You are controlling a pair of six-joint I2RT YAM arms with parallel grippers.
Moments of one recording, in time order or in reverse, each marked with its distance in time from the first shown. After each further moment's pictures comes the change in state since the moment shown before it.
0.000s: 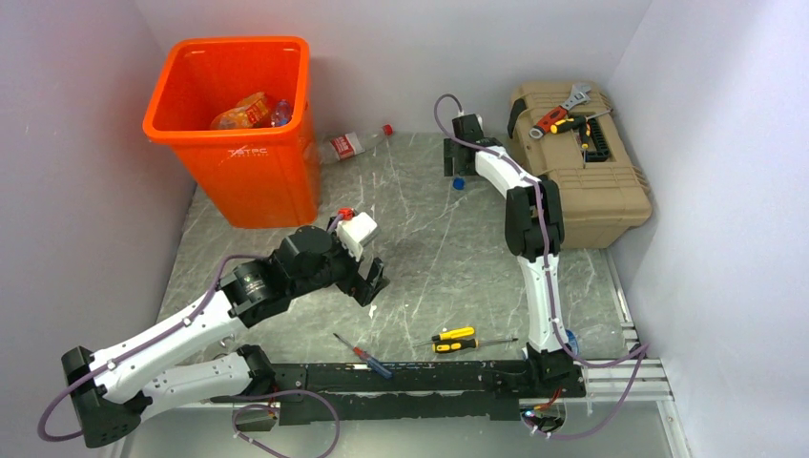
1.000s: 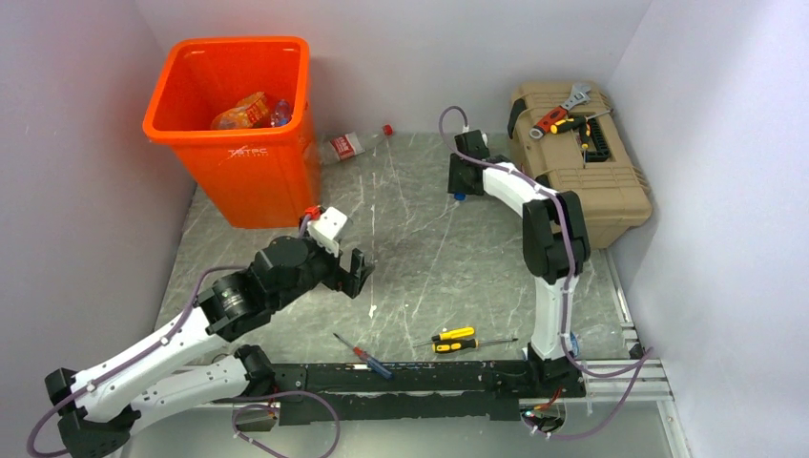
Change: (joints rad) left arm 0.000 -0.126 -0.047 0.031 -0.182 -0.065; right arm 0.031 -0.269 -0.389 0.073 -0.097 0.132
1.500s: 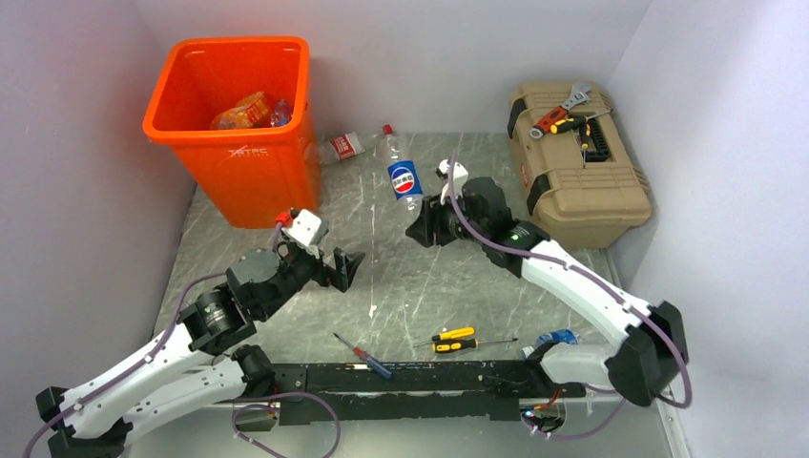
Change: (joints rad) left arm 0.000 -0.153 -0.090 0.150 -0.136 0.035; right arm 0.335 -0.845 -0.624 0.212 -0.344 0.017
